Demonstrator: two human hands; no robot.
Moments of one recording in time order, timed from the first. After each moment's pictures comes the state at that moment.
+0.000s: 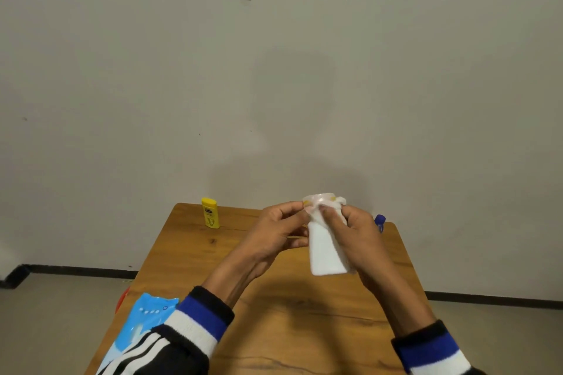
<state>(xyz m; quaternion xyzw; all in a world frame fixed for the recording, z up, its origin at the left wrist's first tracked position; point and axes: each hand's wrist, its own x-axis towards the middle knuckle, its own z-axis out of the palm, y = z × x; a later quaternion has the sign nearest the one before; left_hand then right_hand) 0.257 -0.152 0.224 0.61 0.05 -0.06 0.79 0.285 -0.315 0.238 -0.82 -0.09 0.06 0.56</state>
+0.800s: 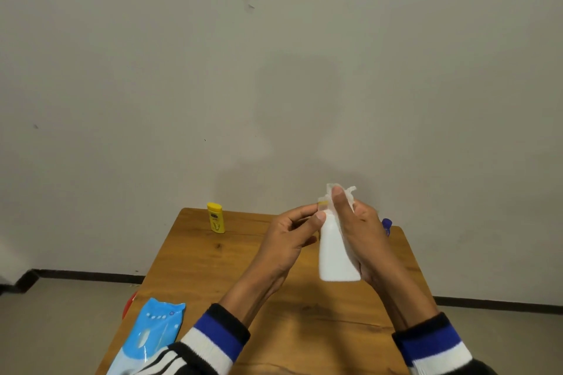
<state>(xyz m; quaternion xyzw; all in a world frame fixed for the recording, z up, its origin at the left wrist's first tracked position) 0.250 -0.170 0.222 0.63 0.03 0.04 0.77 0.290 -0.305 0.254 -0.74 -0.06 0.12 0.66</state>
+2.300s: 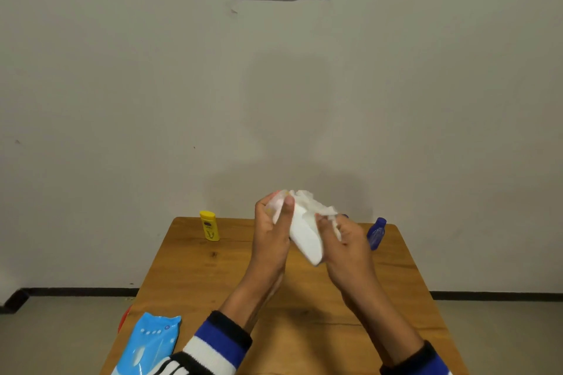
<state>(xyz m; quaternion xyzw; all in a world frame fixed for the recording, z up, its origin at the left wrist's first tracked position) 0.273 -0.170 0.211 0.55 0.11 0.15 0.82 0.268 -0.292 0.233 -0.76 -0.09 -0.02 0.65</state>
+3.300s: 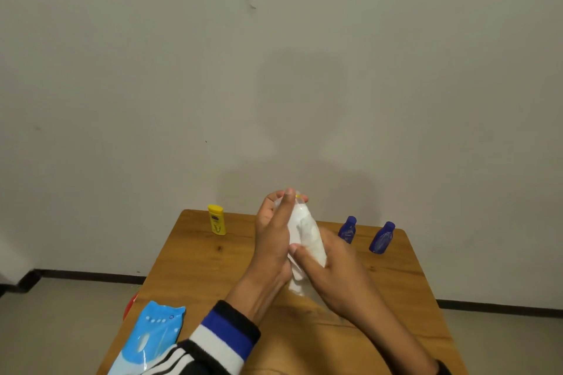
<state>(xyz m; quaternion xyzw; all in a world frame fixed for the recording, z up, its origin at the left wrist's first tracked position) 0.270 -0.168 0.222 0.43 0.13 0.15 0.88 0.247 -0.289 0.240 -0.86 -0.22 0.04 0.47</state>
